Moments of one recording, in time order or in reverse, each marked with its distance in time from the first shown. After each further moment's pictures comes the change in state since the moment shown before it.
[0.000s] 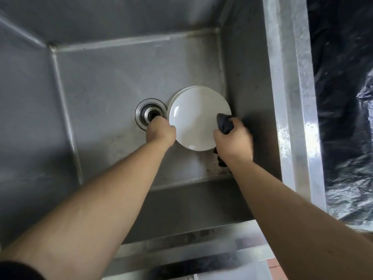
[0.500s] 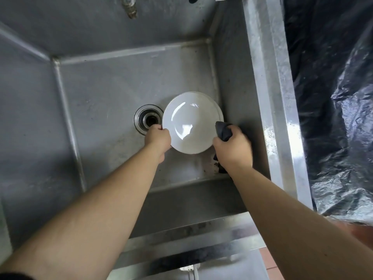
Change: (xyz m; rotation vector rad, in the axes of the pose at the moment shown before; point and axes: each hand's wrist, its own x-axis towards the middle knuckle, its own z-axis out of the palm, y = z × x) left_hand -0.022 -0.003 -0.005 -0.674 -0.105 -0.239; right_hand -0.026 0.000 -0.023 -0.005 0.010 0.015
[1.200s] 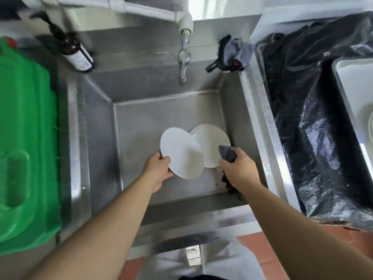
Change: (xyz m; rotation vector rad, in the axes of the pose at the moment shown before) left_hand -0.125 0.027 -0.138 -0.136 -0.207 0.045; right_hand -0.118 -0.069 -0.060 0.021 -0.094 -0.051
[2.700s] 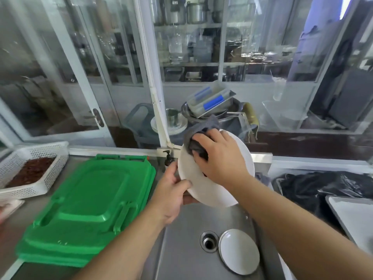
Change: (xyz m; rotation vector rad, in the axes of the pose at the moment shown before) left_hand -0.377 0.143 -0.064 -0.288 -0.183 0.956; right_hand -0.248 -0.289 -0.138 -0.287 0.580 -1.531
